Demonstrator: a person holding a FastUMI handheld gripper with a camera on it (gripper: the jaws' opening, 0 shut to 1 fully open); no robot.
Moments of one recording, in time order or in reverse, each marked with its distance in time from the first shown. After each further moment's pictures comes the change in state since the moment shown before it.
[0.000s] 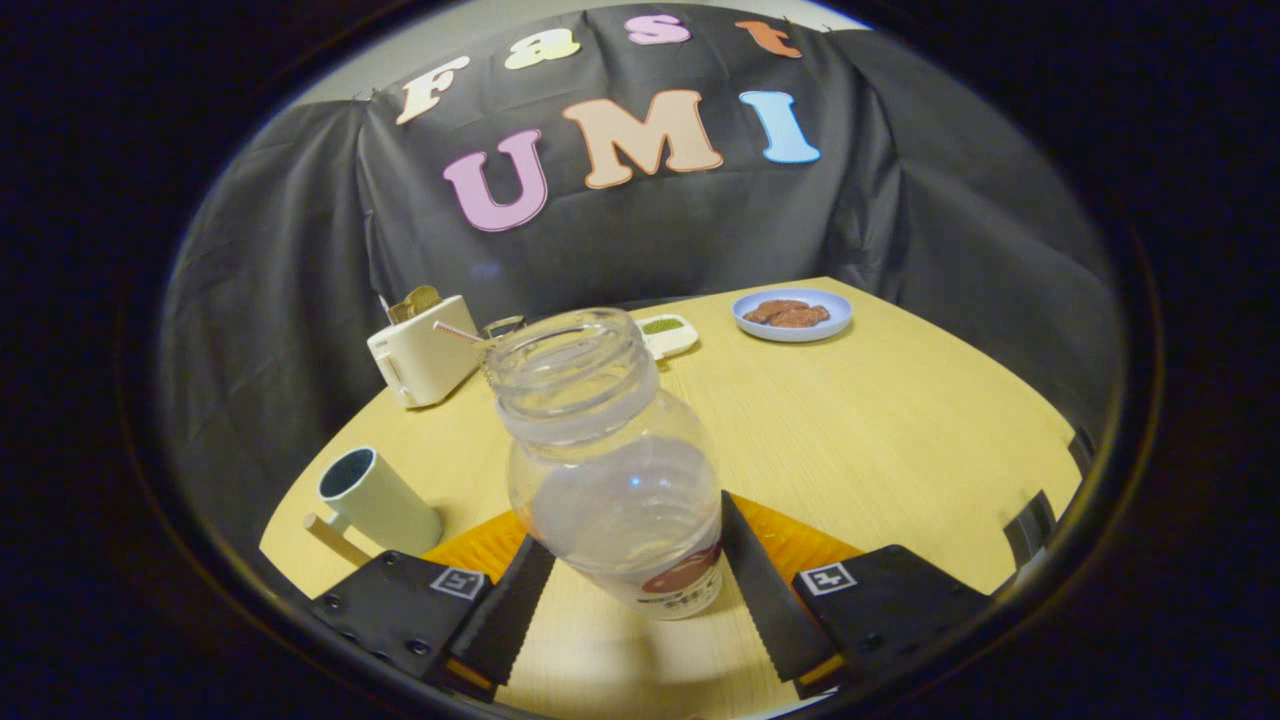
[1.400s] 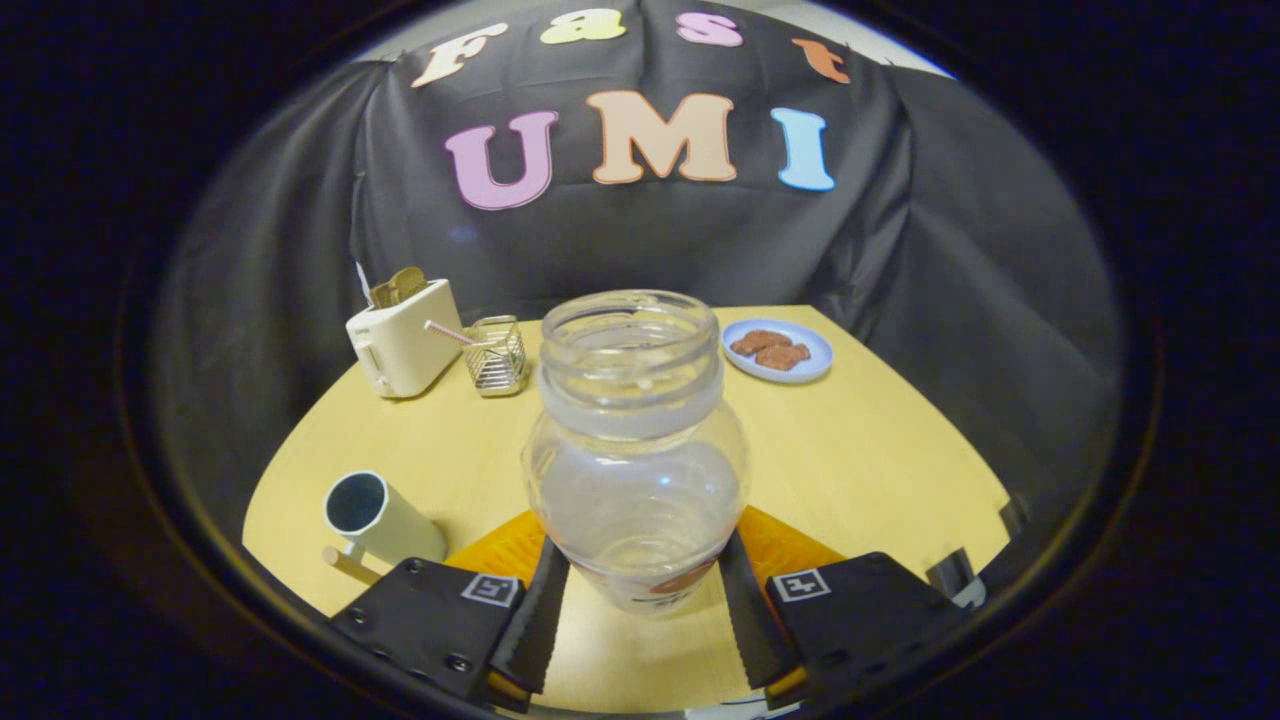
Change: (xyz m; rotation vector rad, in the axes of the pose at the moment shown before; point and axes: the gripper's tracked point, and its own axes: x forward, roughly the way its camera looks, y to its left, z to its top) arm -0.022 0.037 0.068 -0.189 0.041 -0.152
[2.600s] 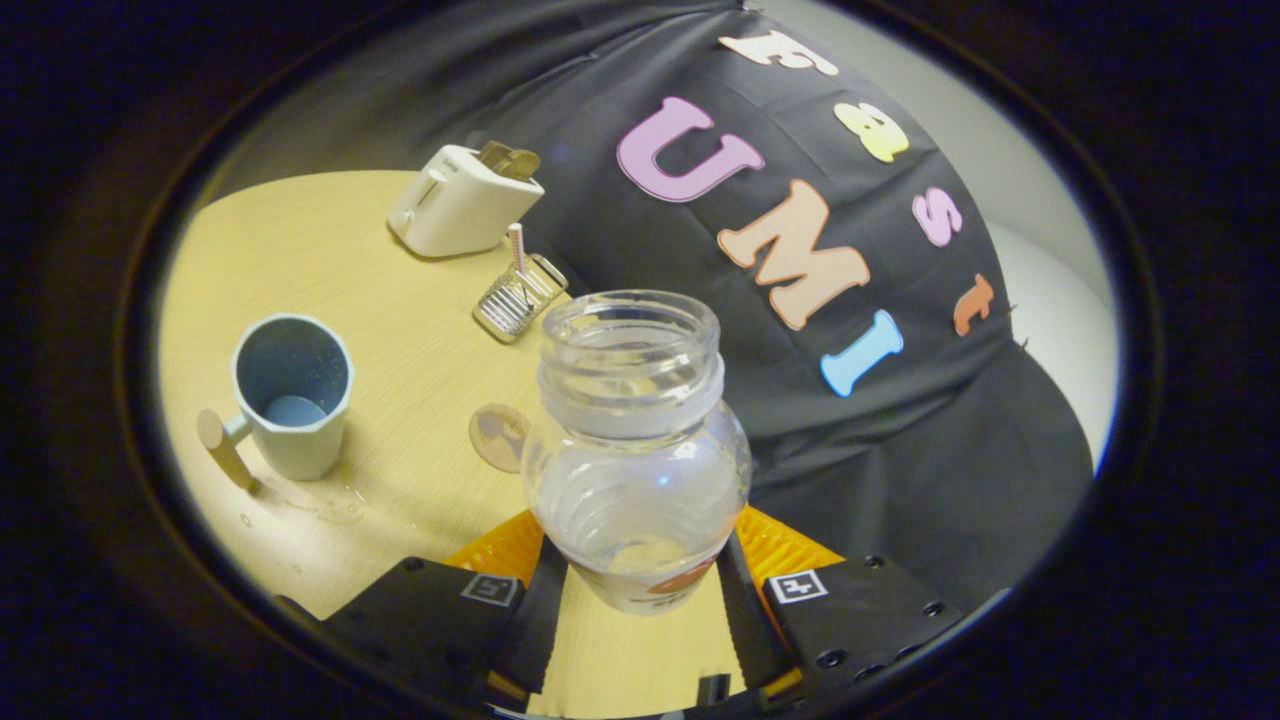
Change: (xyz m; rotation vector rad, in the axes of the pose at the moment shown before) arm 0.011 0.064 0.039 -0.846 -0.144 -0.253
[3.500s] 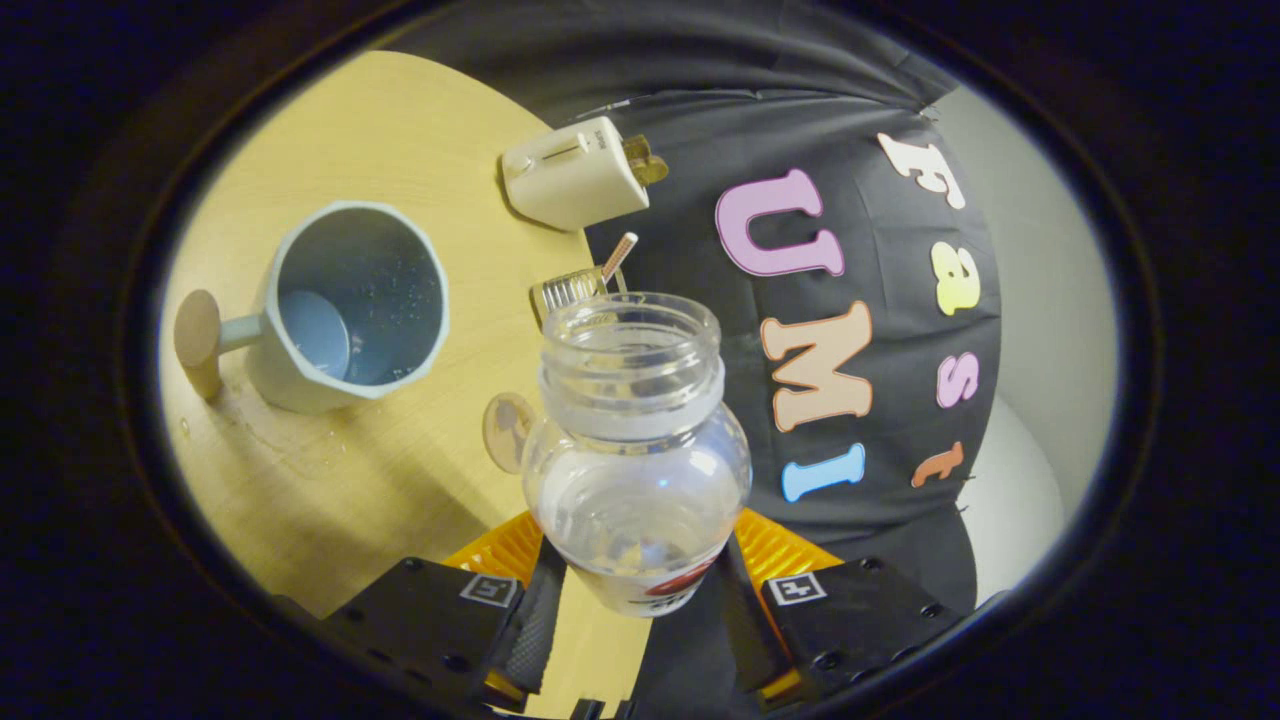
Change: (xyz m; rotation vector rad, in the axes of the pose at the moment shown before) arm 0.001 0.039 0.025 -0.437 -0.075 -0.080
